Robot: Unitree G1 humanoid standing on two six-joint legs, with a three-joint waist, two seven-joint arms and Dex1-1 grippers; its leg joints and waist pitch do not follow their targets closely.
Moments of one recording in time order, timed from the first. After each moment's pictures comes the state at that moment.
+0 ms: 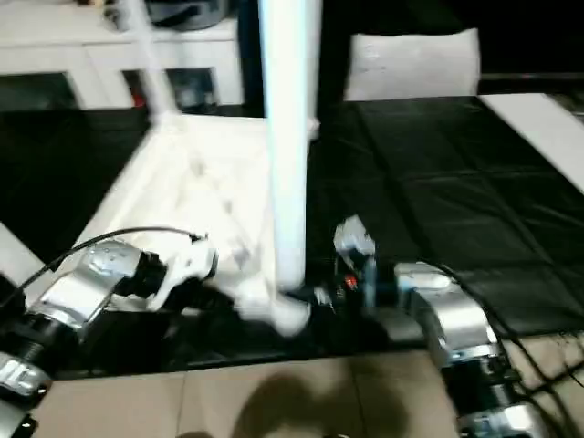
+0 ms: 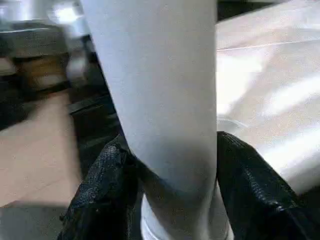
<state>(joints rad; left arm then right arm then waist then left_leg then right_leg) -0.53 0.40 -0.34 0.49 -0.02 0.19 -1.23 -0.34 -0.35 0.12 0.20 0.30 0.35 1.06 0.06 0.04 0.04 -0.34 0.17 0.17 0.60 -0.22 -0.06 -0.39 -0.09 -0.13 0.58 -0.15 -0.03</state>
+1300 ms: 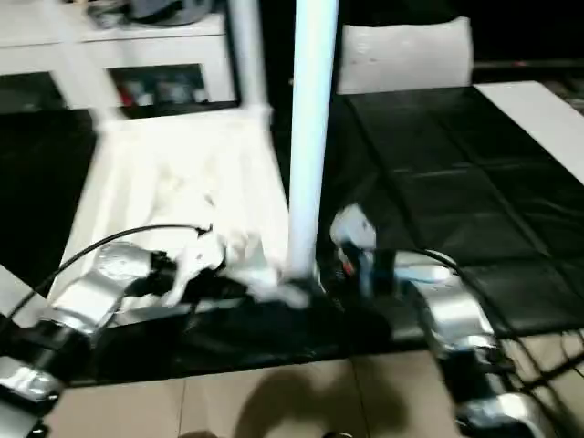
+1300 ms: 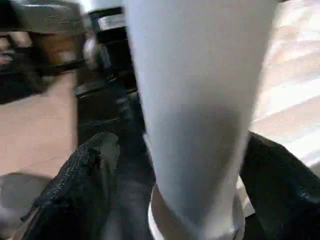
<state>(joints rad) -0.50 0.44 -0.36 0.45 -0.04 0.07 -1.31 -0.36 -0.45 0.17 0.24 0.31 0.24 1.27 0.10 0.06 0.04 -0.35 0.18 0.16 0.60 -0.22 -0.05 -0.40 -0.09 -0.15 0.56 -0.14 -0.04</state>
